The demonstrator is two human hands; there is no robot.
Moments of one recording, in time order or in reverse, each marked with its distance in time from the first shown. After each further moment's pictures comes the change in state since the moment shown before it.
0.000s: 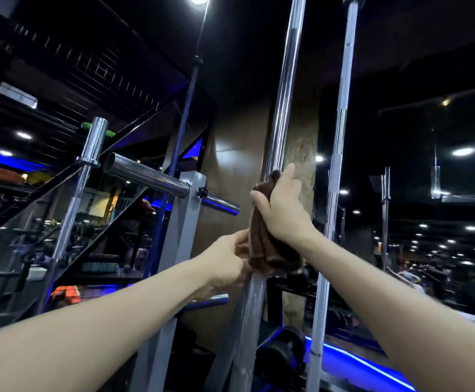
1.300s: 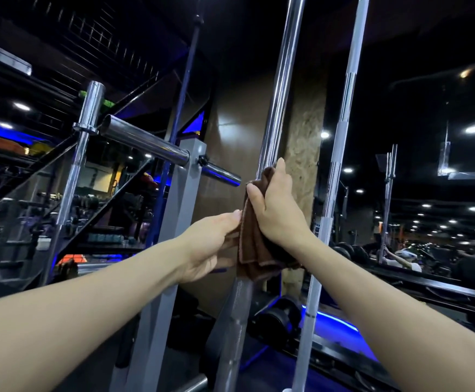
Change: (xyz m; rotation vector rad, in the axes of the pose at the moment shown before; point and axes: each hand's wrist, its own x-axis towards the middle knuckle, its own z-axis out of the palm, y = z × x) left_hand -0.023 -0.016 0.001 -0.267 0.112 -0.204; right_hand -0.043 0.021 0.027 0.111 -0.059 -0.052
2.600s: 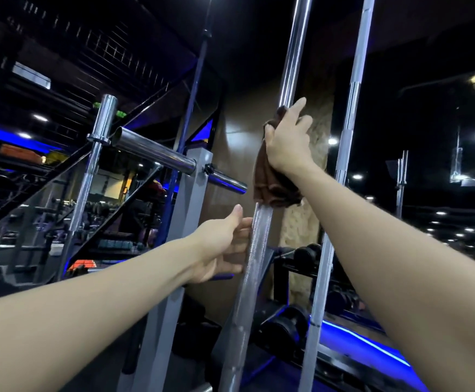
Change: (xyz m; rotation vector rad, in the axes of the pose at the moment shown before) left_hand -0.007 0.016 0.013 0.122 0.112 -0.093; right_hand 0.095 -0.033 -0.036 -0.214 0.247 0.032
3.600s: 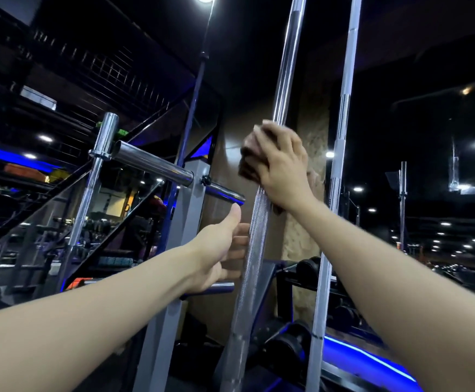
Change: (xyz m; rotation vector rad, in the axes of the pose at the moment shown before) left_hand -0.009 -0.001 0.014 0.011 0.054 0.066; right_hand -0.020 0.044 0.012 -0.055 0.199 -0.523
